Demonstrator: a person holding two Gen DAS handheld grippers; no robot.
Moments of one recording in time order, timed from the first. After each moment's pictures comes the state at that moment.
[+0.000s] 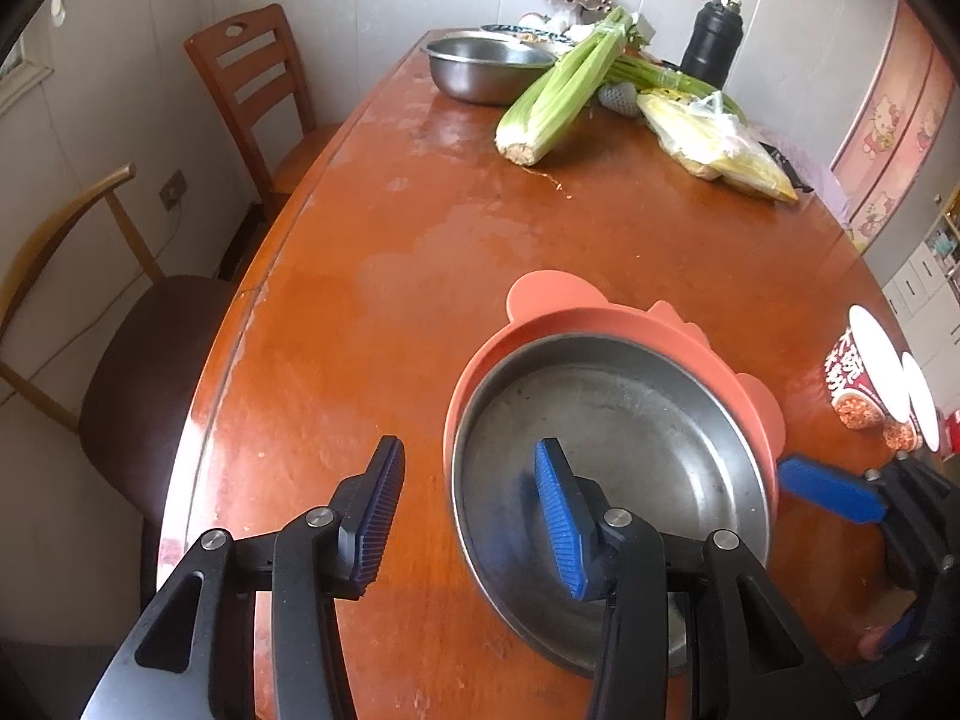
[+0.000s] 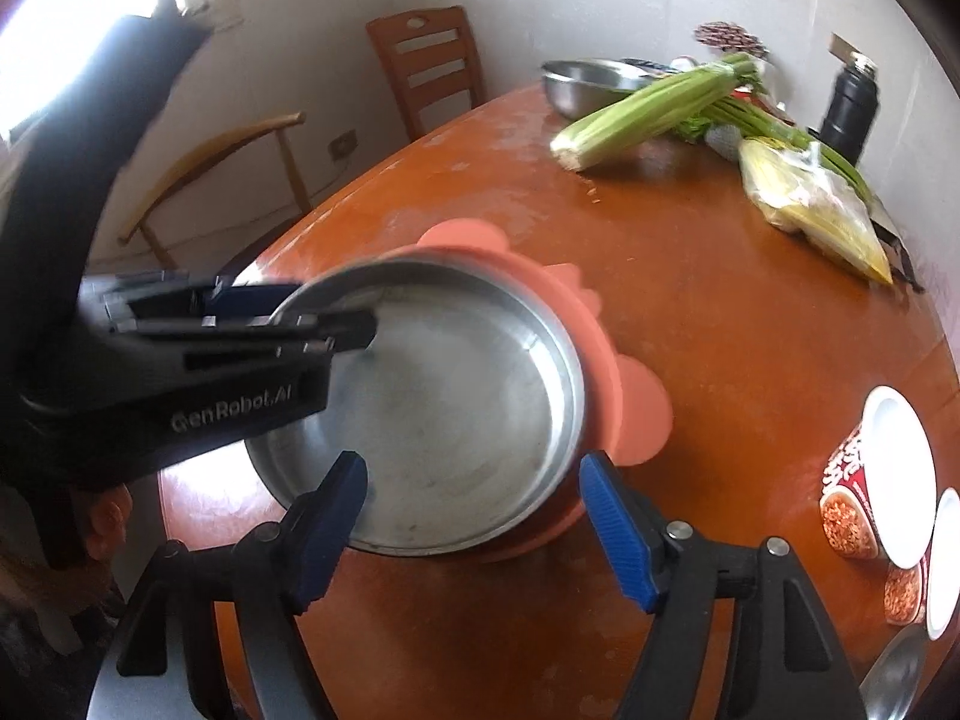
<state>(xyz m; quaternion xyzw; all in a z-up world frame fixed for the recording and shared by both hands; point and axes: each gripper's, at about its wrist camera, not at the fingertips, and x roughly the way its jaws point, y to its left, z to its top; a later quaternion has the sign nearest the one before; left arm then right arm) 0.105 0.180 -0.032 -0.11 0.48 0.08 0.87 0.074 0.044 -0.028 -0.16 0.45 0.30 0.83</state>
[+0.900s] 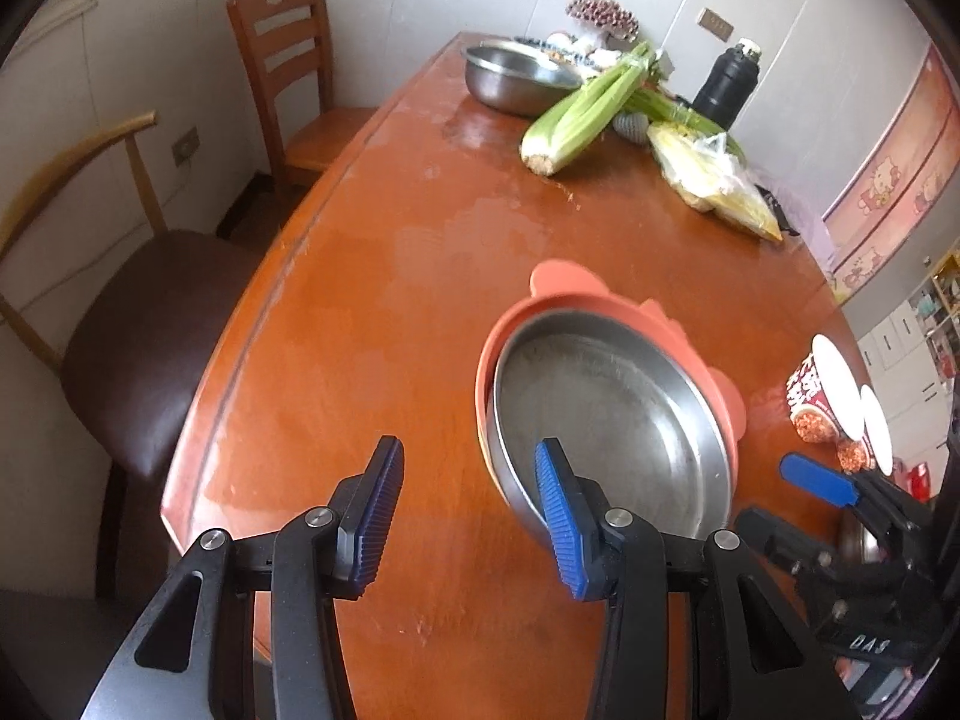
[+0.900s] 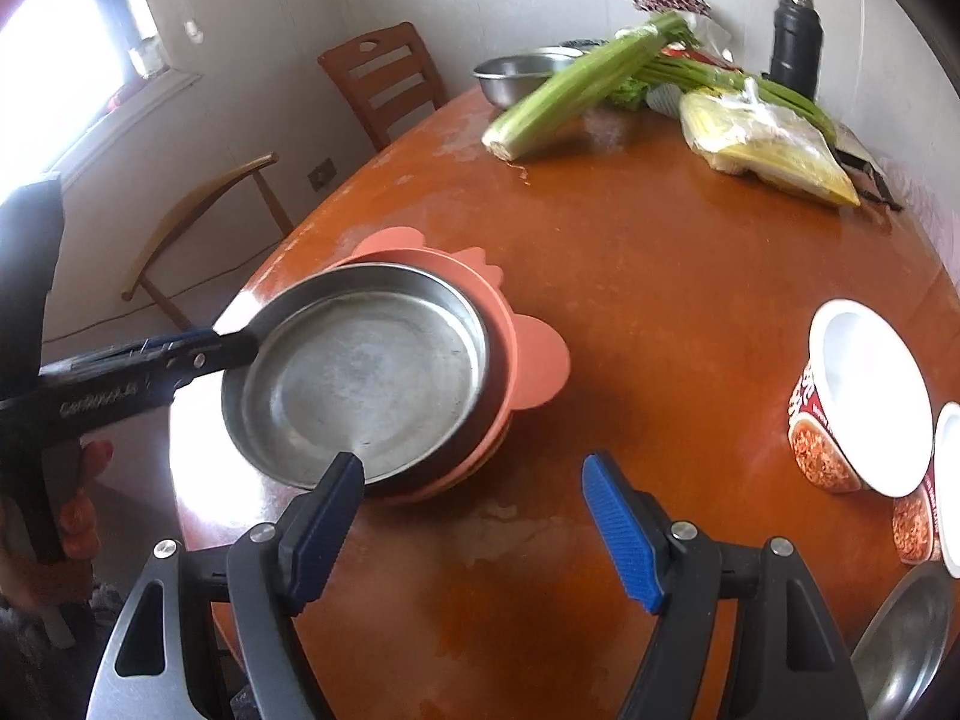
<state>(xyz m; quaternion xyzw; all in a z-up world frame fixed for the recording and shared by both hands) 0.064 0.198 -0.024 -0.18 0.47 0.08 0.86 0.082 -0.010 -0.024 -0.08 0.47 0.29 0.83</state>
